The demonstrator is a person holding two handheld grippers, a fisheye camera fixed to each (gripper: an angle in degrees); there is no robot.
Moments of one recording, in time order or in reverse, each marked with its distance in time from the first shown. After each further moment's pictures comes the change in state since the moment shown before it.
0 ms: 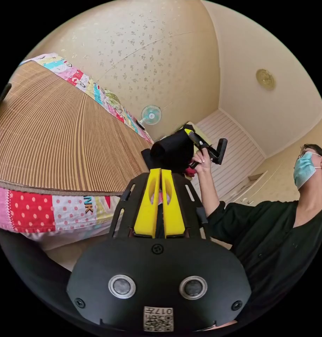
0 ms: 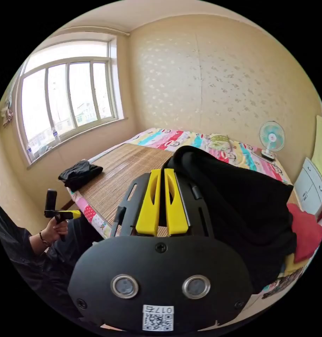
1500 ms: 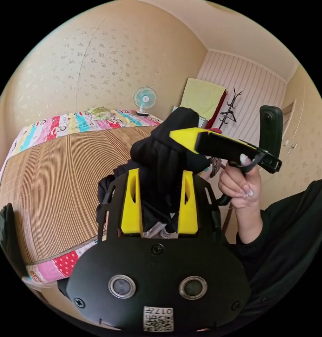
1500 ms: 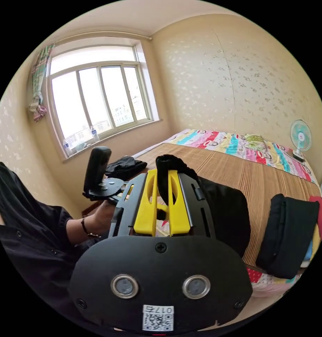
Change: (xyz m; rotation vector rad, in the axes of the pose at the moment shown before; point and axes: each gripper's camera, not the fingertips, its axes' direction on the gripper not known) left arm 0.134 0.116 0.264 -0.134 -0.360 0.477; right arm -0.122 -0.008 -0.068 0.203 -0.314 -0.027
